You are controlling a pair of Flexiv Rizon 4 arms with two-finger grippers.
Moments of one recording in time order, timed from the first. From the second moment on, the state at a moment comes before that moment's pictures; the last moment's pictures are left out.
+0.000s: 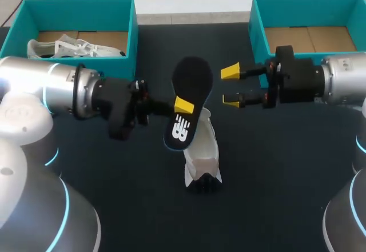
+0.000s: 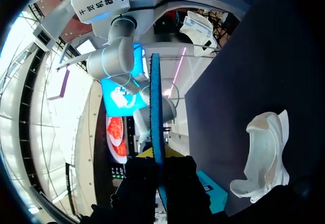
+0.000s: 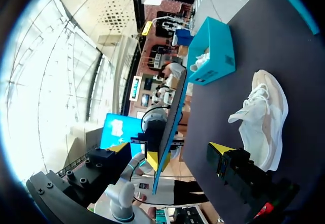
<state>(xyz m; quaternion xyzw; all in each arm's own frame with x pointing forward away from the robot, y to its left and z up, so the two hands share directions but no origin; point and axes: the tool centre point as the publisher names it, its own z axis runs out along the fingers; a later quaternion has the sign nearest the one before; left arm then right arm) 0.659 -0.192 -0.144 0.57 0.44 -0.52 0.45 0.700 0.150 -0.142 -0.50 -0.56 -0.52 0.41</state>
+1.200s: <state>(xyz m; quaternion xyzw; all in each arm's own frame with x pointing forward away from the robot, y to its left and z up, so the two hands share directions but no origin) 0.669 -0.204 -0.147 0.55 0.45 -0.50 0.50 0.704 0.197 -0.142 -0.47 -0.57 -0.50 0.45</state>
